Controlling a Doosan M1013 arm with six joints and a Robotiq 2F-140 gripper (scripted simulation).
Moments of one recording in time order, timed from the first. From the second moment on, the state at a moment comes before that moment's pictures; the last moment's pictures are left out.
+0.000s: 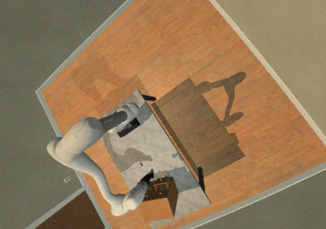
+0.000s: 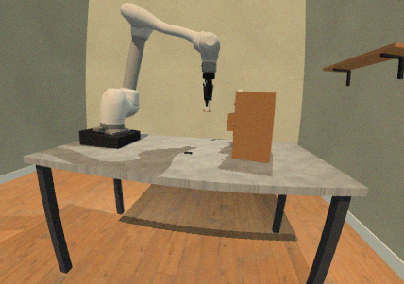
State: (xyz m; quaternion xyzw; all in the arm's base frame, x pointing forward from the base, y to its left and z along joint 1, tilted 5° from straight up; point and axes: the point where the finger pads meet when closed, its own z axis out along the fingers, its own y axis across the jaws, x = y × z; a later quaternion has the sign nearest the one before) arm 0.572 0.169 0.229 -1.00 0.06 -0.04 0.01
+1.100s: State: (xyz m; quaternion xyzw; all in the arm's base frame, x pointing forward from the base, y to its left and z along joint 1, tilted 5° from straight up) arm 0.569 0.170 0.254 -1.00 0.06 -0.08 0.01
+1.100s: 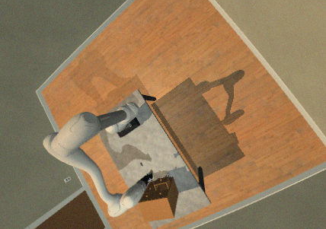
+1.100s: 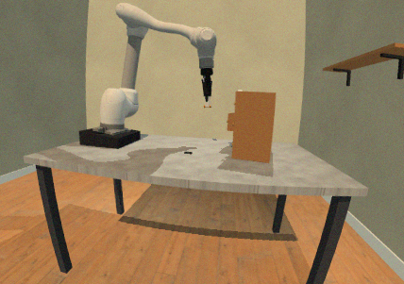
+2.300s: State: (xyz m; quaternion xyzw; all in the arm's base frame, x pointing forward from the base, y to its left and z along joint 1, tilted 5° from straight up) arm 0.557 0.170 0.243 -0.91 0.05 -0.40 0.00
